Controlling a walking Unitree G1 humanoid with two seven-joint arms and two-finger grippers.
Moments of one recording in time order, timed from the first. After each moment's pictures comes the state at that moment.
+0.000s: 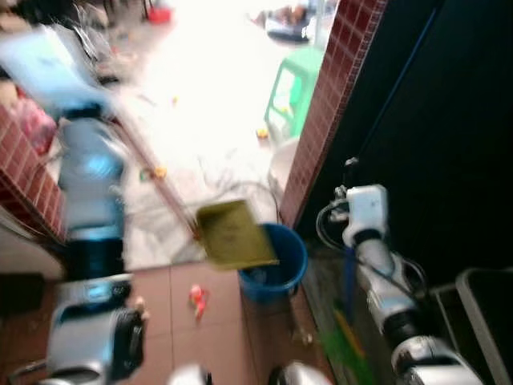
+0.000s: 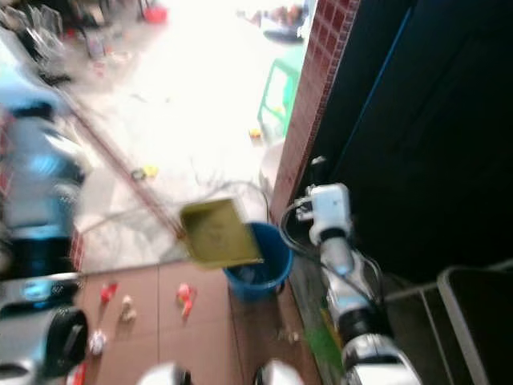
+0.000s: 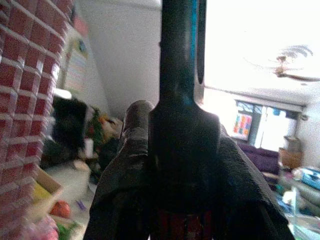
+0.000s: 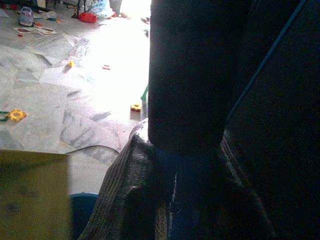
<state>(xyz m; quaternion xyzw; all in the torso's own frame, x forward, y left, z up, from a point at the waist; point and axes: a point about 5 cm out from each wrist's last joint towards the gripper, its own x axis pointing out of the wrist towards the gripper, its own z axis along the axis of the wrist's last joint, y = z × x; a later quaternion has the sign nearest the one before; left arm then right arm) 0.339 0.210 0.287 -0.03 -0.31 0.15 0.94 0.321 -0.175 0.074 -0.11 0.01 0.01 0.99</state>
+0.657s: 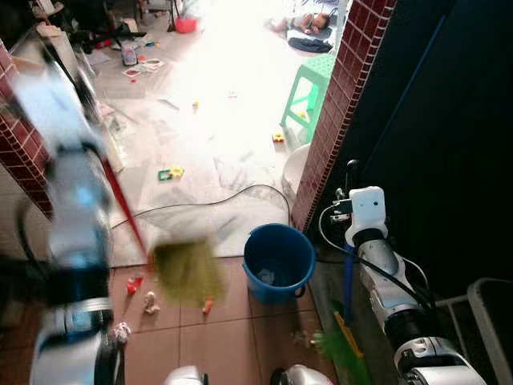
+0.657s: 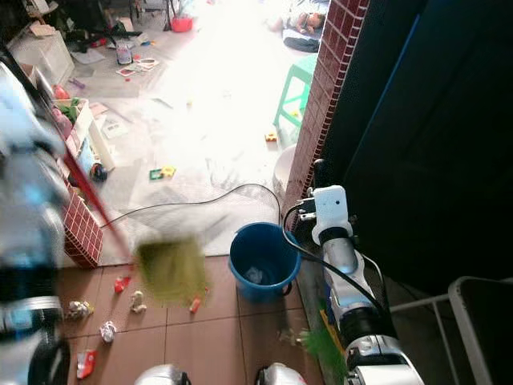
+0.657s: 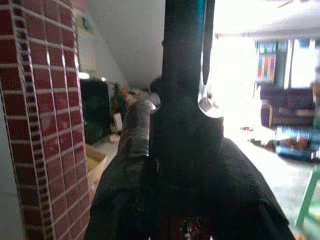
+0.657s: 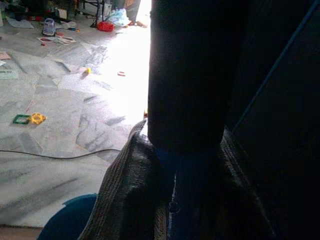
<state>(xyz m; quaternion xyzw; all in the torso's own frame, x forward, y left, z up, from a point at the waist) 0.333 0.227 0.221 0.05 -0.19 0.15 0.97 0.320 -0.178 0.073 -0.11 0.01 0.02 0.99</state>
